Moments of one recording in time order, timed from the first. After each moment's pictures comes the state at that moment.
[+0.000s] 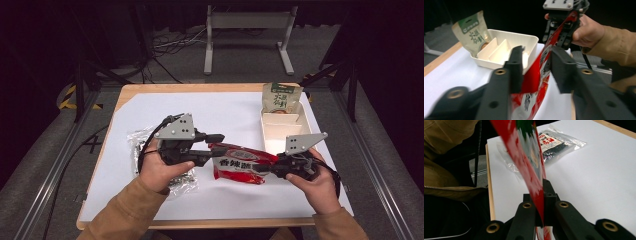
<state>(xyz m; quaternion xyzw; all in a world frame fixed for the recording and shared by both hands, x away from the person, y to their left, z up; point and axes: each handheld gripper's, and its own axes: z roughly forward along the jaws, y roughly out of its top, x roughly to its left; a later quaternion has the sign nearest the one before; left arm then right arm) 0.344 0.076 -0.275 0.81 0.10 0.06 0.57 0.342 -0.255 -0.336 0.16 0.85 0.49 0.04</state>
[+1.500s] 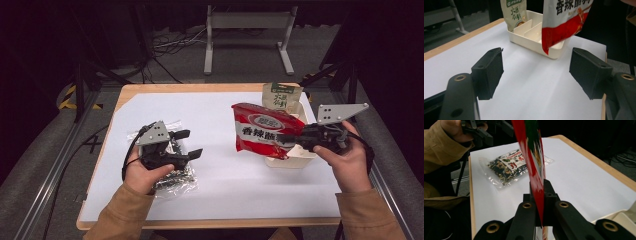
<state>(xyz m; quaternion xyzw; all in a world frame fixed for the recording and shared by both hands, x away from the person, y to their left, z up) 0.359 0.127 -0.328 0.80 0.22 0.11 0.55 0.365 -0.303 -0.268 0.17 0.84 0.50 0.11</state>
